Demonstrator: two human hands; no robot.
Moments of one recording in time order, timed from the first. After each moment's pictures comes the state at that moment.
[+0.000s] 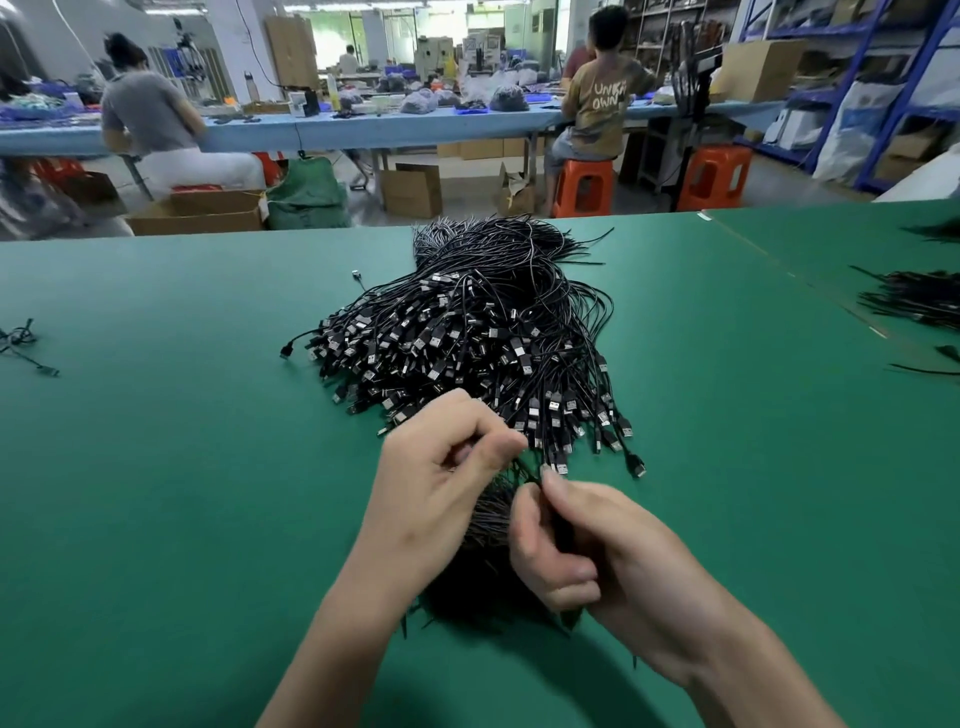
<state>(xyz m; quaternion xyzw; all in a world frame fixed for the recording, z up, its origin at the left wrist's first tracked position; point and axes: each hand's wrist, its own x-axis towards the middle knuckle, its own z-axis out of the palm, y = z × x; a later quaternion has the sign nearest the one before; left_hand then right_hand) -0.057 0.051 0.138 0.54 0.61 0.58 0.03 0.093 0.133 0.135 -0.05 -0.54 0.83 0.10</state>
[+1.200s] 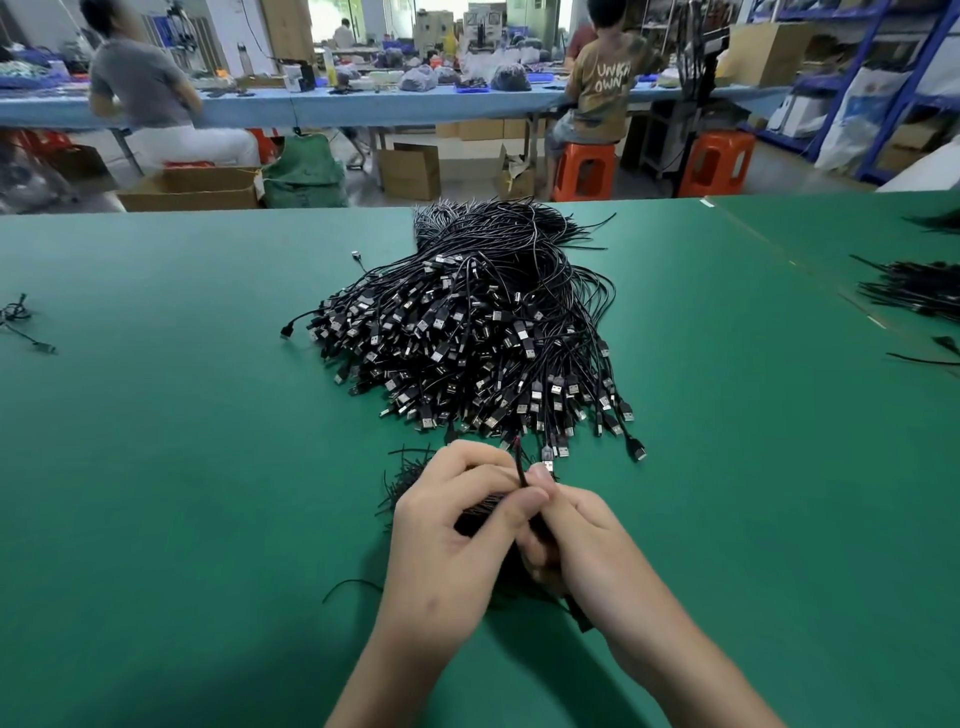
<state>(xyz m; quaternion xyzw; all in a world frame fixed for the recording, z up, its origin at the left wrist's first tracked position) -0.026 0.032 0.088 0.46 0.61 0.64 0.09 0.081 0.114 0.106 -0.25 -0.65 0.69 0.19</state>
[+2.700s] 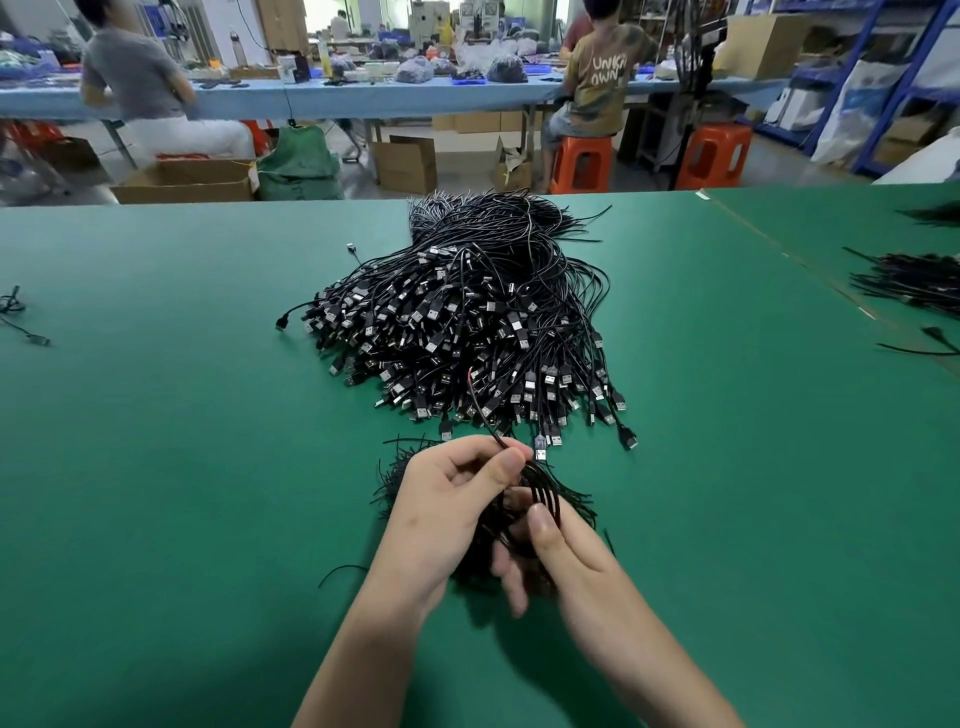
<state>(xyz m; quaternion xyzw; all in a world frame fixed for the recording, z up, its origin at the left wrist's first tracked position) -0.037 0.046 0.085 0.30 0.54 0.69 0.38 0.099 0.101 0.065 -0.23 -0.63 0.71 0.22</state>
